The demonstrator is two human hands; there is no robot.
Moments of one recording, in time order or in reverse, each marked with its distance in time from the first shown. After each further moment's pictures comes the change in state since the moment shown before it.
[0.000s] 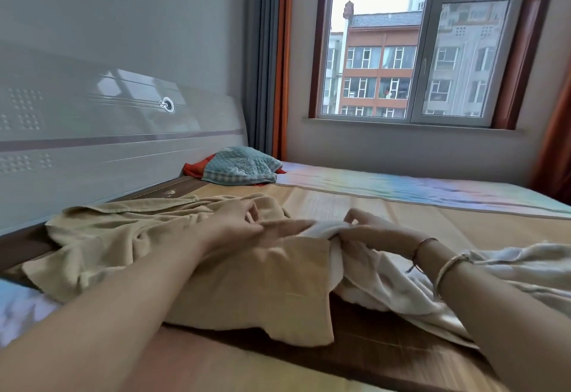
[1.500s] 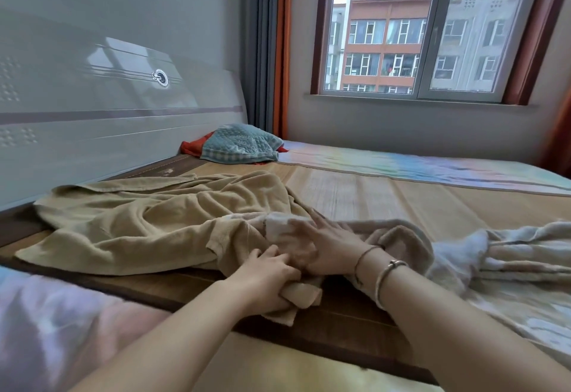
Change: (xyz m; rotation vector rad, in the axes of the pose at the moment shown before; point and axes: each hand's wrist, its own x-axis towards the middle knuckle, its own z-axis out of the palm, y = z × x) left_hand -0.033 -0.013 0.116 0.540 -0.229 0.374; right_hand 0.053 0.012 0.102 -0.642 -0.029 -0.224
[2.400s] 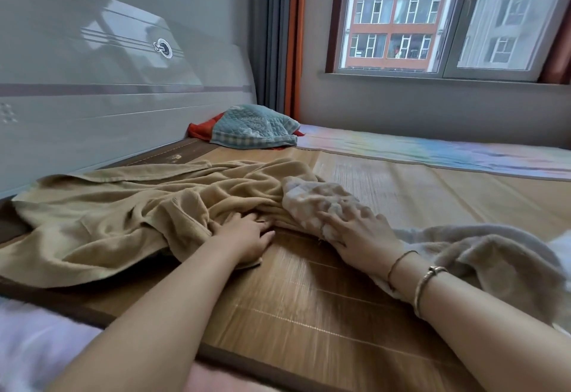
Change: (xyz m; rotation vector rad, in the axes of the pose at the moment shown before) left_hand 0.075 -0.174 0.046 -0.137 -0.092 -0.453; right_hand 0.092 -0.010 0.047 -0.180 0.187 0.103
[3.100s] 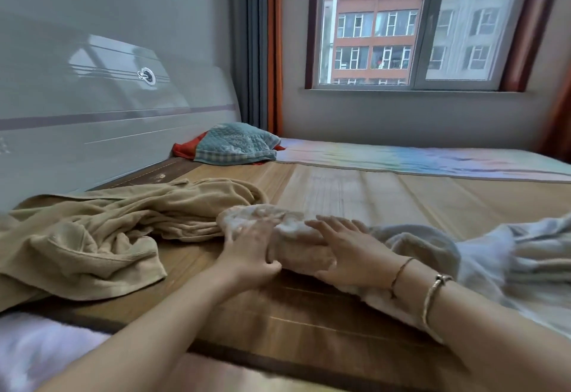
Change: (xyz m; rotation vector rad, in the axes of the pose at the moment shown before) left_hand -0.084 0.078 -0.023 -0.351 0.281 0.255; right_hand -0.075 0.030 -0.057 0.243 -0.114 -0.097
